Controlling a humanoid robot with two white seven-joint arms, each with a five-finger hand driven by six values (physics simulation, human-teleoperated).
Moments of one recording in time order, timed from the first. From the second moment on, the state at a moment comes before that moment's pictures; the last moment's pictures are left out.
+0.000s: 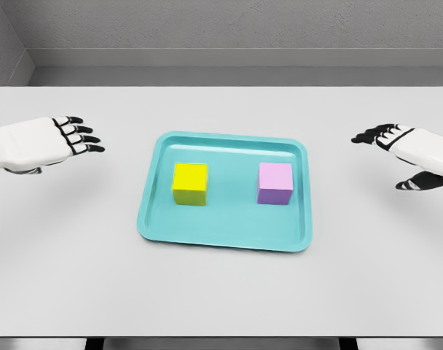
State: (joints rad) left arm -0.47 1.04 -0.46 -1.66 -0.72 -0.61 -0.39; right arm -0.19 -0.79 0.02 -1.54 0.37 -0.61 0.61
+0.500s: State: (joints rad) left arm -0.47 0.99 -0.49 -1.65 -0.79 -0.61 -0.43; right arm -0.39 -0.81 0.12 -1.53 0.44 -0.61 0.61
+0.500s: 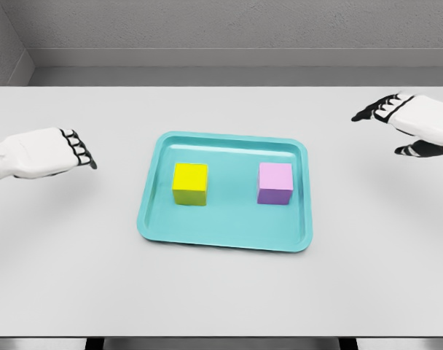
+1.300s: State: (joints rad) left arm -0.57 0.79 -0.57 -1.61 -0.83 -0.61 -0.50; right arm -0.43 -0.66 0.34 -1.37 0.54 -0.61 0.61
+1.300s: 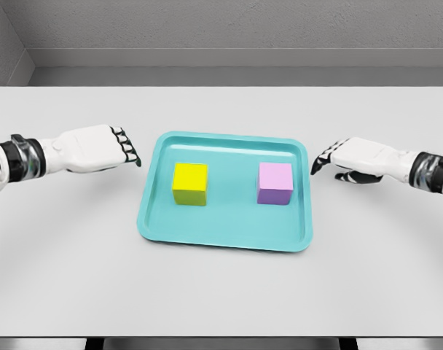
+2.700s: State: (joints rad) left arm -0.56 0.73 -0.61 -1.67 -0.83 -0.61 -0.52; right arm -0.36 -0.64 0.36 -1.56 0.49 -0.59 0.61
